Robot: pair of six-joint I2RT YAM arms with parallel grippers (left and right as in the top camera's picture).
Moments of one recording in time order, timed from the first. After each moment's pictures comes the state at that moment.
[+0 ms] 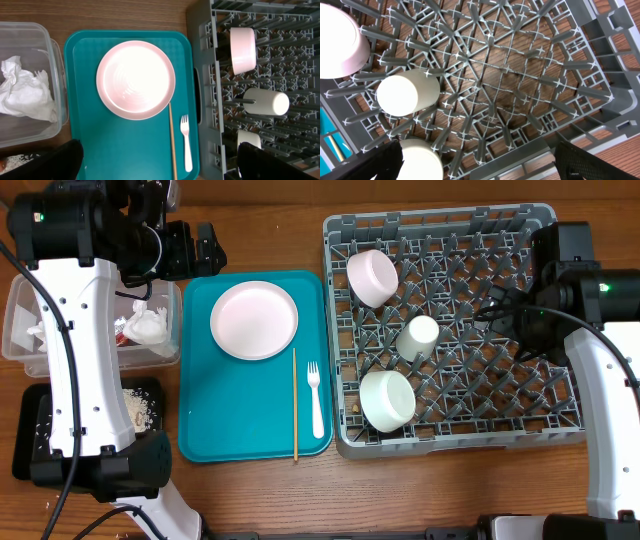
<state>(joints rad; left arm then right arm) 0.04 1.90 2.37 -1.60 0.33 -0.07 0.01 1.53 1.66 -1.41 0.09 0.46</state>
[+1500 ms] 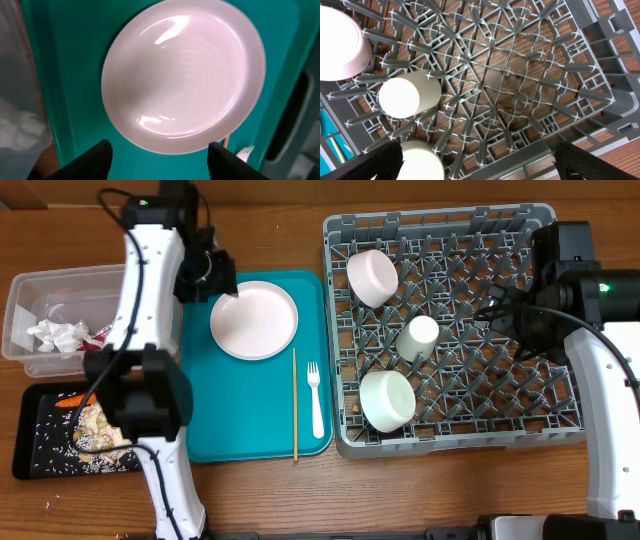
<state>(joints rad) -0.01 2.28 2.20 -1.42 0.16 -0.16 0.01 1.53 1.66 -1.40 0.09 0.46</state>
